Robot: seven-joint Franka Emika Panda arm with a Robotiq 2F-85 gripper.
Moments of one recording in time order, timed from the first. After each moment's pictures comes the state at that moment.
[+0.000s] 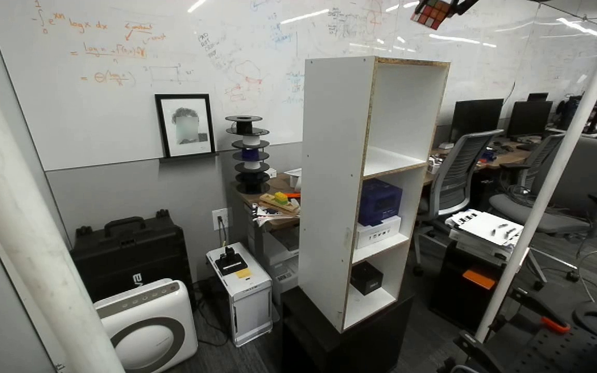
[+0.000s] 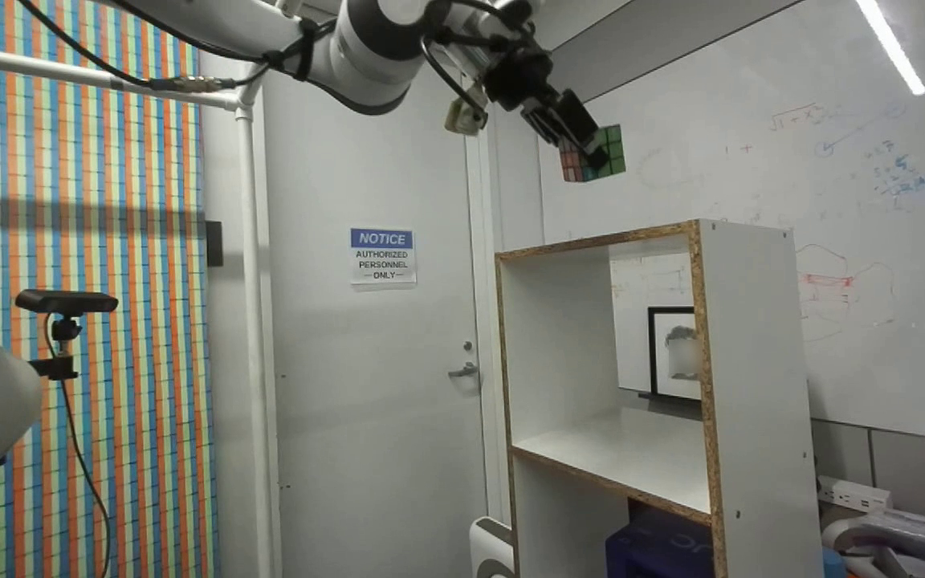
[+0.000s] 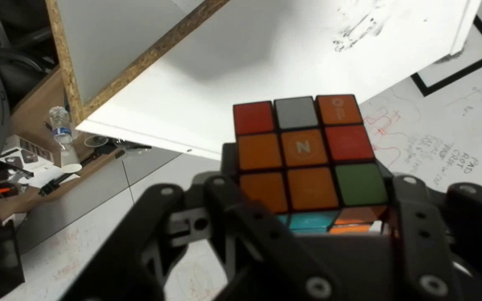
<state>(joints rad) -0.23 -0.33 0.02 -2.05 0.03 2.57 0.43</state>
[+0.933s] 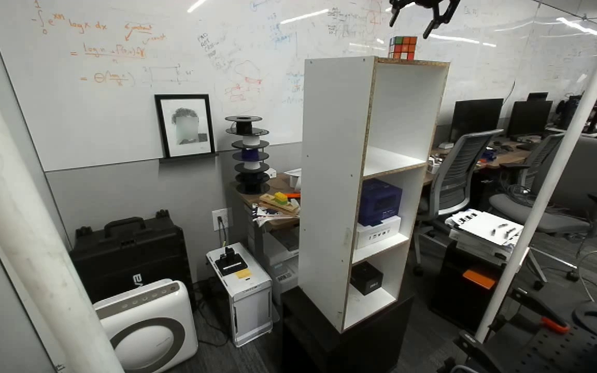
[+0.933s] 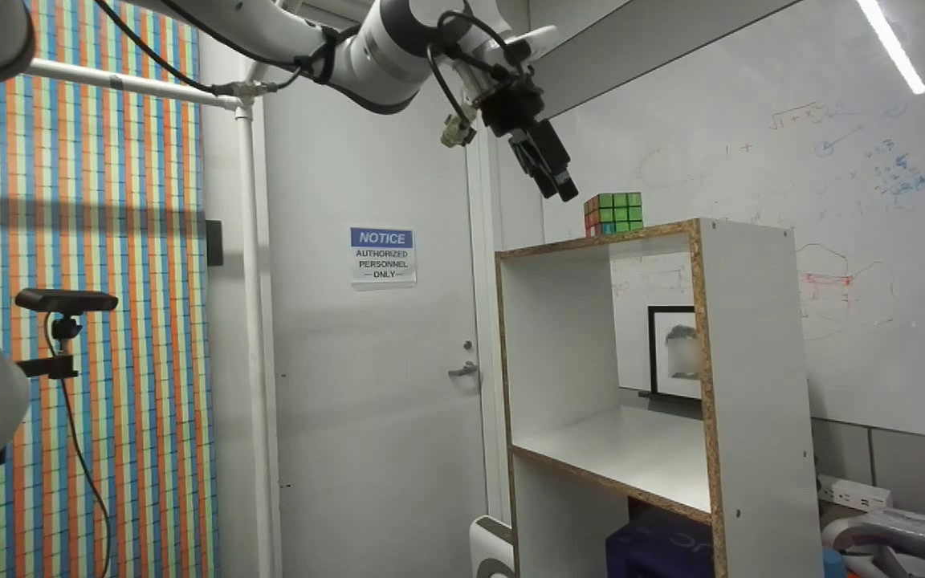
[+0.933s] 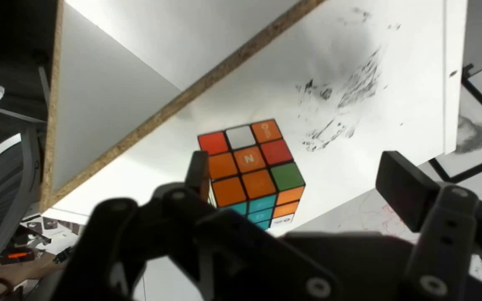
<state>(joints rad) -0.13 -0.22 0.02 -1.87 -0.05 2.23 0.55</state>
